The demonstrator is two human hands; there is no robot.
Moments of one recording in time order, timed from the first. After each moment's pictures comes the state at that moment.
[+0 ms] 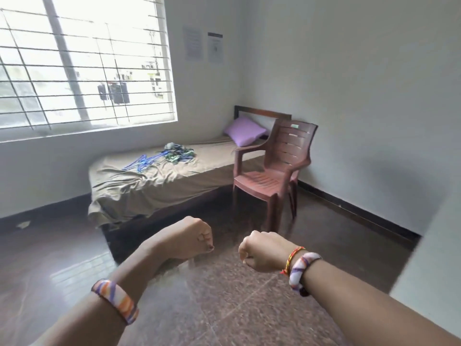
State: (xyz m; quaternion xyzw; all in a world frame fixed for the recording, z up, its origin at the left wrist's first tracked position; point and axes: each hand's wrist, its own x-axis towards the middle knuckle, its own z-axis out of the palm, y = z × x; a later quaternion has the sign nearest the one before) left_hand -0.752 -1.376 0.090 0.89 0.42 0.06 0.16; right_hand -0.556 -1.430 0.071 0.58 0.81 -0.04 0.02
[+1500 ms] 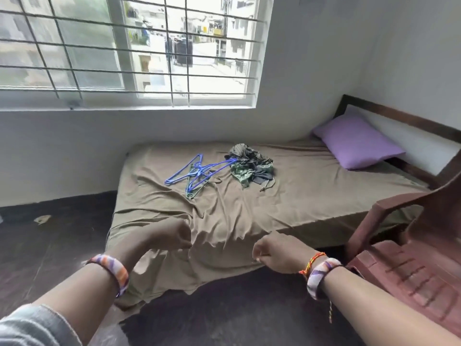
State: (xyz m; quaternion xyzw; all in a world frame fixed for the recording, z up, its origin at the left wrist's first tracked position) left_hand -1.056 -0.534 -0.010 0.76 0.60 -0.04 0.23; right_hand -0.790 -0.557 0.009 0.51 0.85 -0.15 0.06
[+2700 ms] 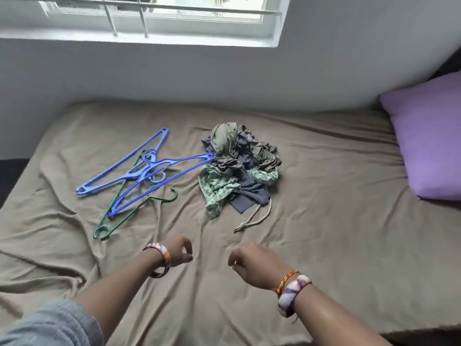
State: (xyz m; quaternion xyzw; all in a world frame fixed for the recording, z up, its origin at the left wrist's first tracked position) left_hand -0.885 -0.023 -0.202 0.60 0.69 -0.12 0.39; right_hand -0.664 0.000 -0.132 0.38 0.87 -0.27 0.14
